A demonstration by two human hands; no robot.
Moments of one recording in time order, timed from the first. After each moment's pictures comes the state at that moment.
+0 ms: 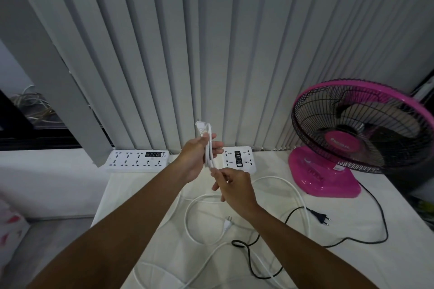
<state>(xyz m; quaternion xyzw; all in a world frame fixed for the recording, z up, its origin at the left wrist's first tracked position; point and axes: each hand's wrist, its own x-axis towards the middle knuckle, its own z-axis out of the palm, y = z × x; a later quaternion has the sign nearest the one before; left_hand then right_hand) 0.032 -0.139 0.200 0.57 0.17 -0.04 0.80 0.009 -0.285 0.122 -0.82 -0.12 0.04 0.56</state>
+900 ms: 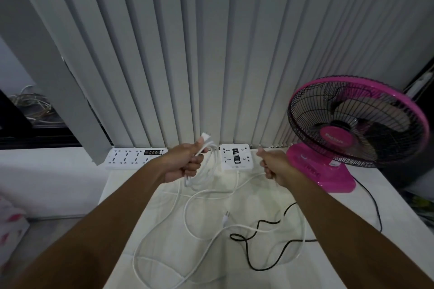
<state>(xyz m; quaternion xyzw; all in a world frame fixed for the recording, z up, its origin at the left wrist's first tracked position) 0.007 -0.101 0.198 0.60 0.12 -0.22 0.76 0.083 -0.376 0.155 -0.78 0.14 0.17 0.59</state>
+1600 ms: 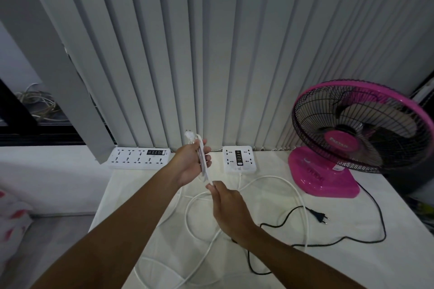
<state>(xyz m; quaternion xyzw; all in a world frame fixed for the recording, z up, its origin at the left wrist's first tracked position) 0.016 -0.123 0.189 0.44 0.24 -0.10 0.86 -0.047 -0.283 0.114 -0.92 -0.21 0.01 0.34</state>
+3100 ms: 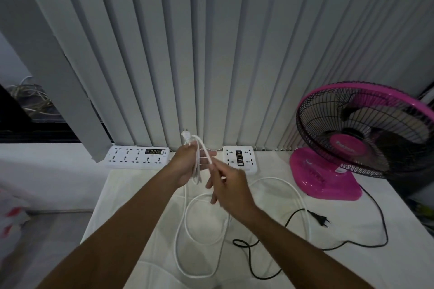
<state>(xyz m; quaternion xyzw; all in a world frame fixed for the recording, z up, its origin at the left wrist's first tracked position) 0.025 -0.115 0.186 0.58 0.23 -0.08 0.77 -0.007 -0.265 0.155 -0.79 -0.17 0.06 0.59</state>
